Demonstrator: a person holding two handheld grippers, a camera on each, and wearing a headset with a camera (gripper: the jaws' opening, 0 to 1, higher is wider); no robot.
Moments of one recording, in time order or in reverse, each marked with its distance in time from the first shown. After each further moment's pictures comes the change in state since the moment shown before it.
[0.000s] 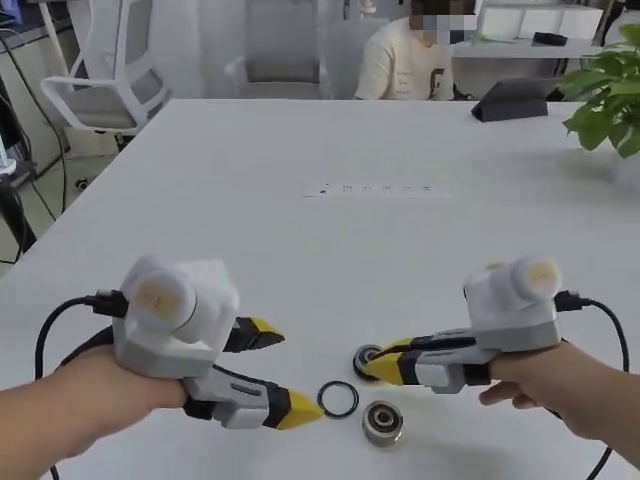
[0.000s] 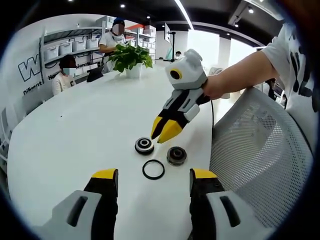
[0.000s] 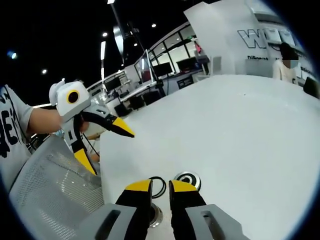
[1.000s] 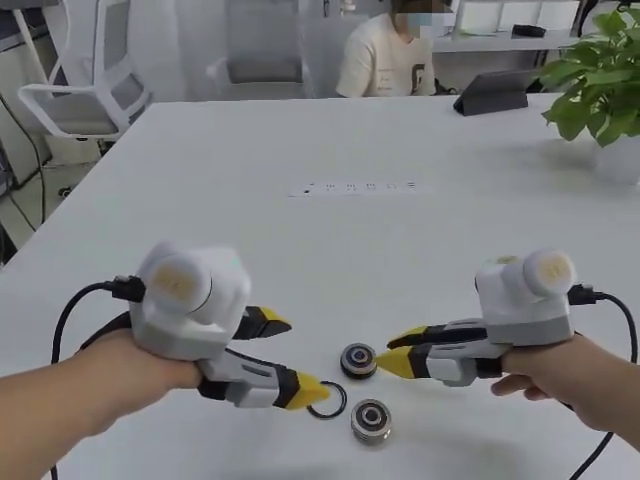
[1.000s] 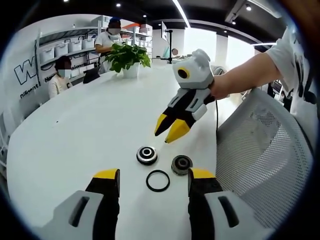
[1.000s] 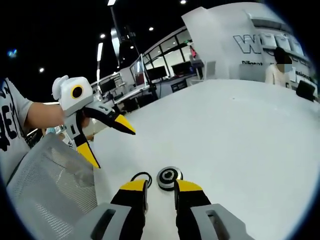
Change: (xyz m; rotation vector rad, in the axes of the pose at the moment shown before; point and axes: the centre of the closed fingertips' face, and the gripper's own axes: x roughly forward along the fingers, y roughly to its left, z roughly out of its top) left arm 0.023 0.008 0.016 0.027 0.012 -0.017; right arm -0.020 -0.022 -0.004 -0.017 -0.027 -0.062
